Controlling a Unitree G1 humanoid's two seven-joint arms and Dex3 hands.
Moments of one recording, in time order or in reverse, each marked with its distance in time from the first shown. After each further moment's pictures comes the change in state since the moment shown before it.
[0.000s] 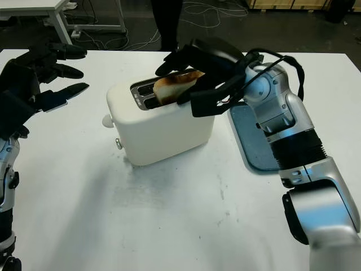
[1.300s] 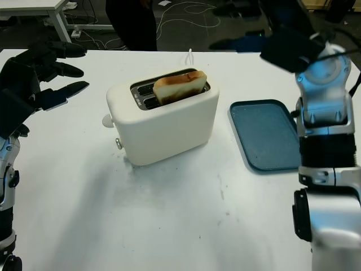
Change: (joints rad) left arm -0.013 -0.002 0.001 0.001 -0.011 0.005 0.000; right arm -0.008 -0.012 -0.310 -0.104 0.381 0.149 0.030
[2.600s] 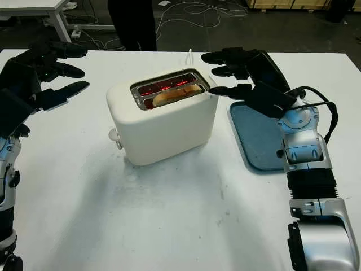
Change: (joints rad) left arm -0.001 -0.004 -0.001 0.006 -0.008 -0.008 0.000; right arm 0.277 0.045 0.005 0.062 -0.029 -0.036 -0.085
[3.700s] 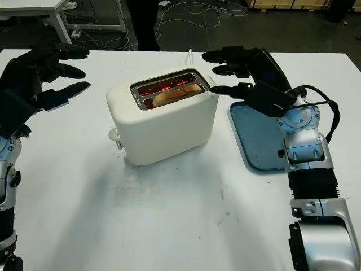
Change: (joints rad) left arm 0.000 -0.001 -0.003 0.000 0.008 0.004 0.000; right arm 0.000 -0.007 0.005 -0.028 -0.010 0.032 -0.004
